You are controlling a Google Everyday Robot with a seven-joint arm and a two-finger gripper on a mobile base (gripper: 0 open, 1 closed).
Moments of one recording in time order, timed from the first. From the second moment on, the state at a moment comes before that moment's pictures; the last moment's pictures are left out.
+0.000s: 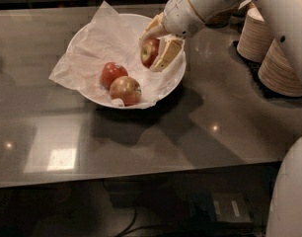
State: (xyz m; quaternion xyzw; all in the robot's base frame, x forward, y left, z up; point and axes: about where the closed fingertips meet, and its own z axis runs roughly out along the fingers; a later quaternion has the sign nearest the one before) arm 0.631 -0.004 0.939 -0.77 0.51 0.17 0.35
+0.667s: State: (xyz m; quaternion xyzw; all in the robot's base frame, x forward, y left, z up) arm 0.601 -0.026 0.988 -0.77 0.50 0.13 0.38
